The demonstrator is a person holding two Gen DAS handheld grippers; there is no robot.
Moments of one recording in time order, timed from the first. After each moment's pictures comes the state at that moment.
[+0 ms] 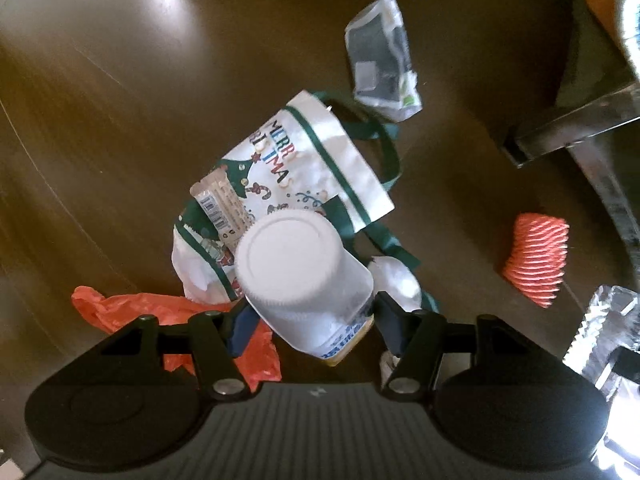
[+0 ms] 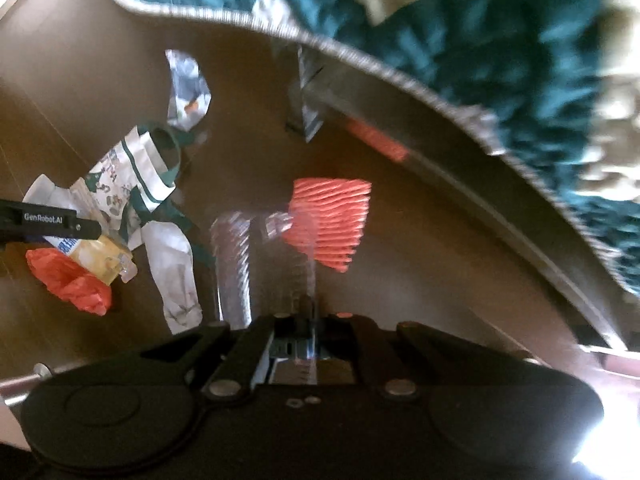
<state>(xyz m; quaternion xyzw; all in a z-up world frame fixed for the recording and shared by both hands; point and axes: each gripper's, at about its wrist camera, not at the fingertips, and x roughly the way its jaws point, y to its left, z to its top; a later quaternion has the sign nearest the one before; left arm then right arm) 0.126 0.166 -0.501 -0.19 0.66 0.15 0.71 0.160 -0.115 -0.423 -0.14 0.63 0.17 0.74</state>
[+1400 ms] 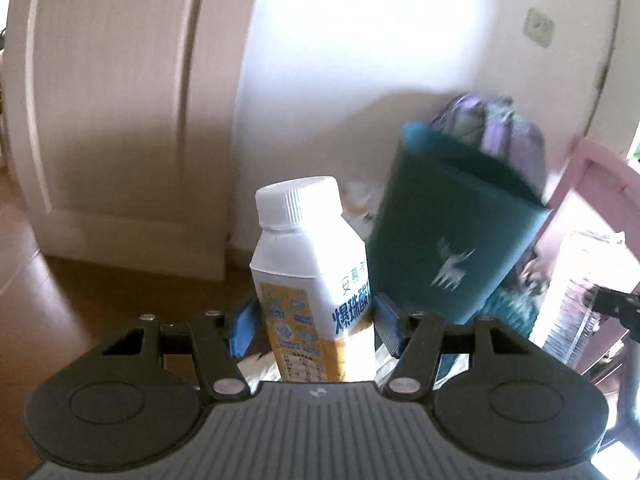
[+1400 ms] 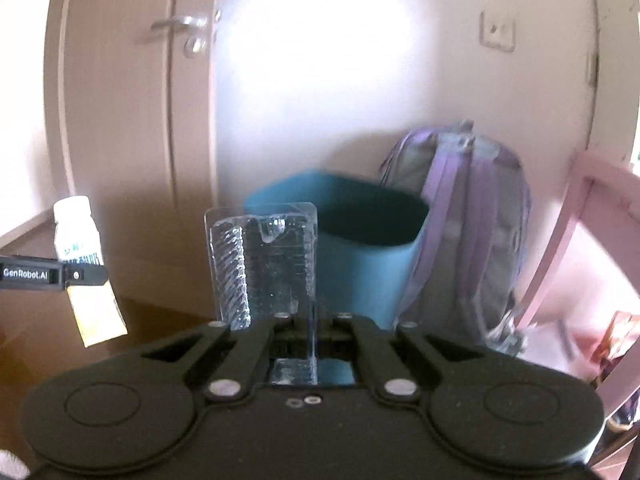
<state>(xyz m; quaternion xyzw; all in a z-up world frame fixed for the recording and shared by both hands) 0.109 0.055 0.007 -0.09 0.31 -0.05 0.95 0.087 -0.240 0.042 -0.05 0.24 0.10 0.97</state>
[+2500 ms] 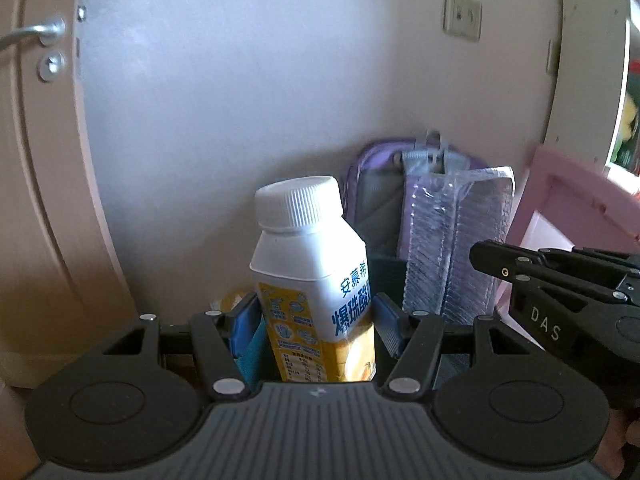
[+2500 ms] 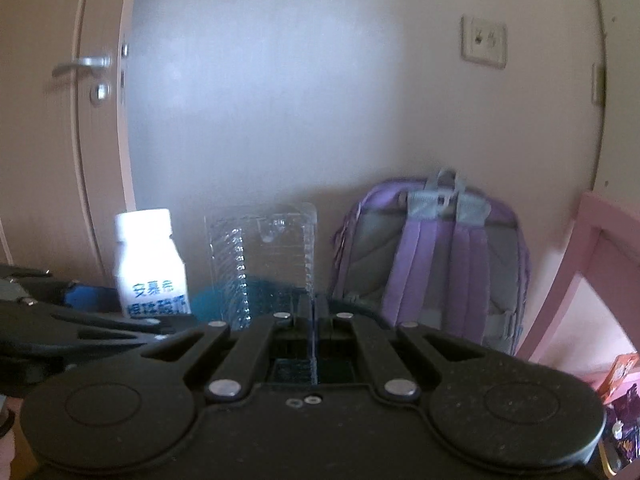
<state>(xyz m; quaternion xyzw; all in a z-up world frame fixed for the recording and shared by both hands) 0.298 -0.101 0.107 0.01 0.29 -0.13 0.95 0.269 -0.265 0.071 -0.03 0.22 0.05 0.97</state>
